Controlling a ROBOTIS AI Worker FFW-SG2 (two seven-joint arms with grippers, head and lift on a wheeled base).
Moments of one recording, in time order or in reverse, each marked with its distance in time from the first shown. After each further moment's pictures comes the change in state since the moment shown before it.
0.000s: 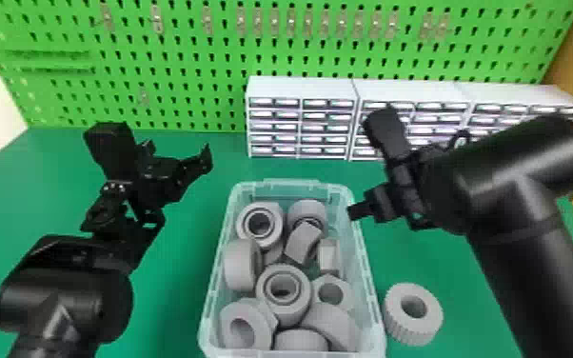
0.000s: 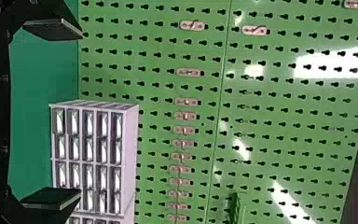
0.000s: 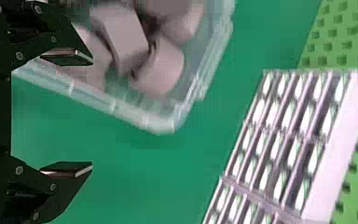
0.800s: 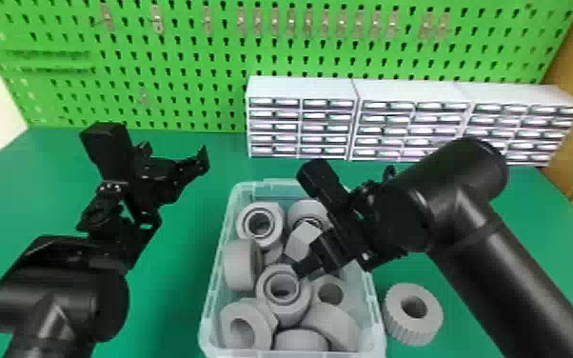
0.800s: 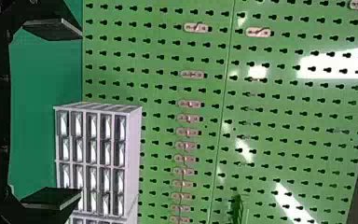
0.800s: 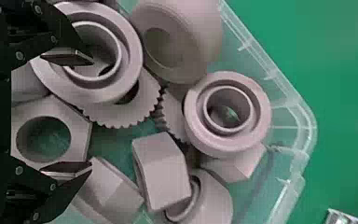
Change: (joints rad) left arm 0.000 0.001 0.014 0.000 0.000 0.017 -0.011; right arm -0.059 -0.027 0.202 0.147 -0.351 0.000 0.000
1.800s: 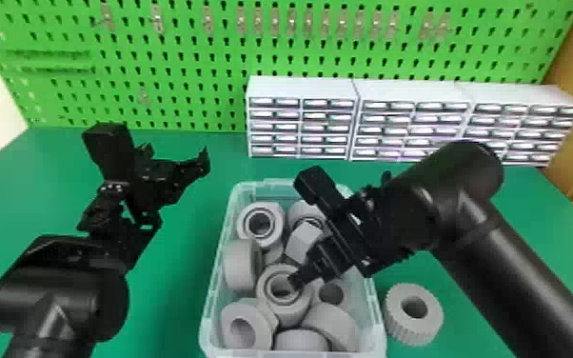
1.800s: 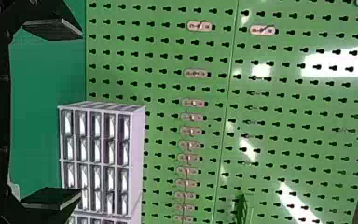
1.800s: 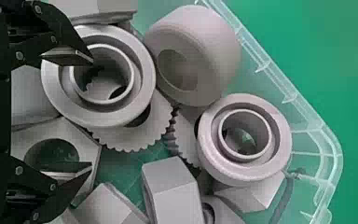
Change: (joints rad) left arm 0.000 0.000 0.000 0.000 -0.002 0.015 -0.006; right arm -0.020 -0.029 0.023 0.026 -0.118 0.000 -0.001
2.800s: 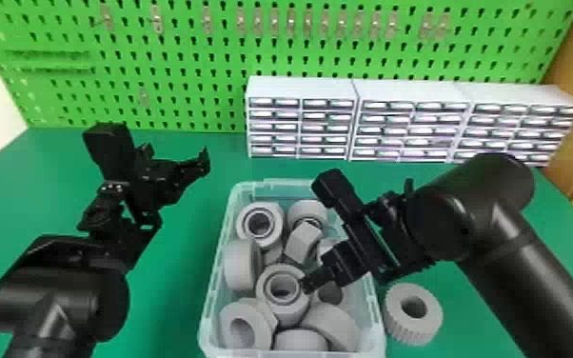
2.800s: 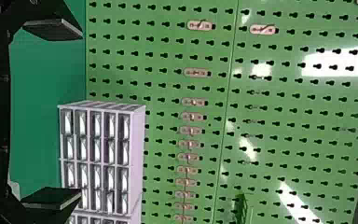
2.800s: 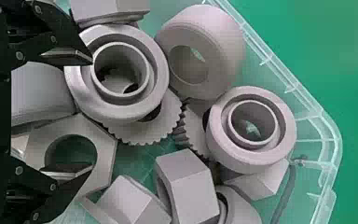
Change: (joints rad) left arm 0.000 -0.002 0.000 0.000 -0.001 0.001 0.000; right arm 0.071 -0.041 -0.071 -0.076 -0.027 0.000 0.000
